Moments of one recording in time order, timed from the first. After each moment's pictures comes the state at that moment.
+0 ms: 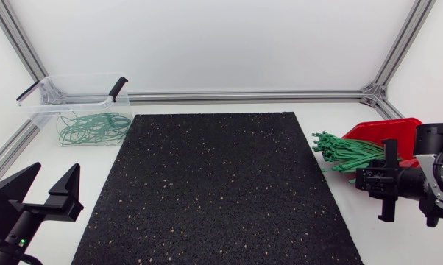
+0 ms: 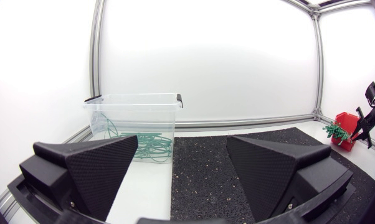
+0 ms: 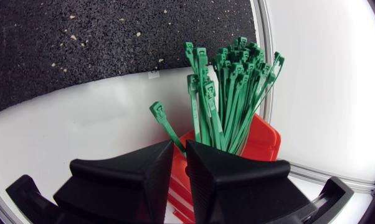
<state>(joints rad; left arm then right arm) 0.00 0.06 0.02 0.00 0.03 0.00 -0.25 1.25 0.45 -0.07 -0.05 -1.66</state>
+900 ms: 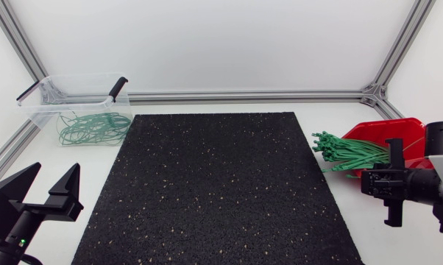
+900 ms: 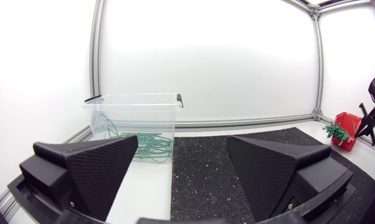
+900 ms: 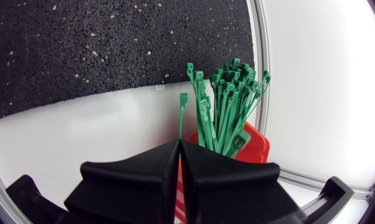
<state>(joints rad) 0.00 0.06 0.02 0.00 0.03 0.00 -0.24 1.09 0.46 -0.25 -0.09 -1.69</state>
